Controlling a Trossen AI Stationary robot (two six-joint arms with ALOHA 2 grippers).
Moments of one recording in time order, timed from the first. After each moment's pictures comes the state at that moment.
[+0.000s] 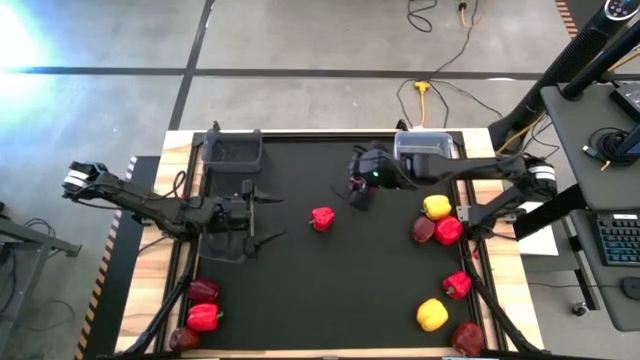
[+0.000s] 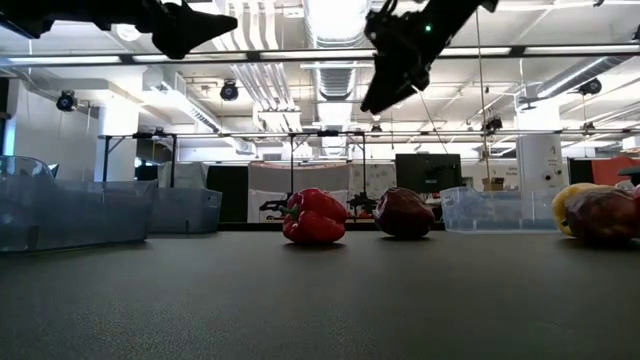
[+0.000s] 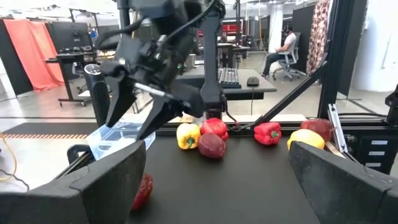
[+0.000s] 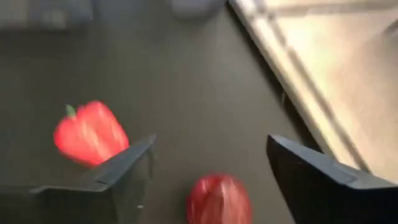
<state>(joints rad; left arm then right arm) -0.28 0.91 0.44 0.49 -0.37 0.03 -0.16 1.49 1.20 -0.52 0.28 0.01</state>
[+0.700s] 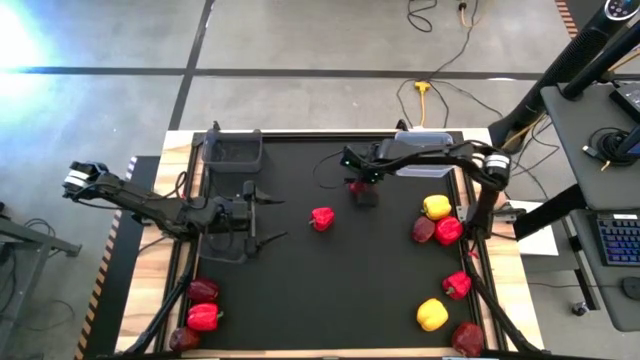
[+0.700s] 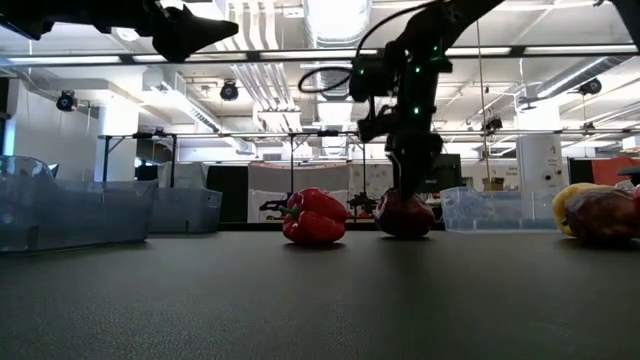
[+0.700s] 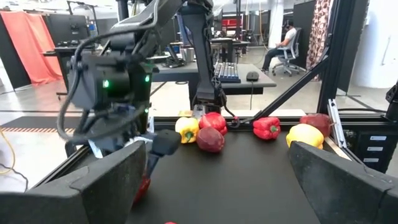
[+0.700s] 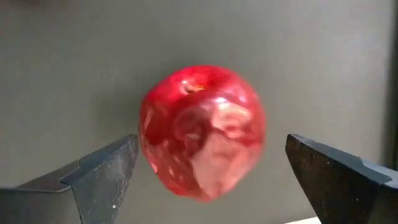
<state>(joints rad) -0.28 0.92 0.44 0.48 -0.37 0.02 -0.36 1.83 1.32 -0.82 0.10 -0.30</state>
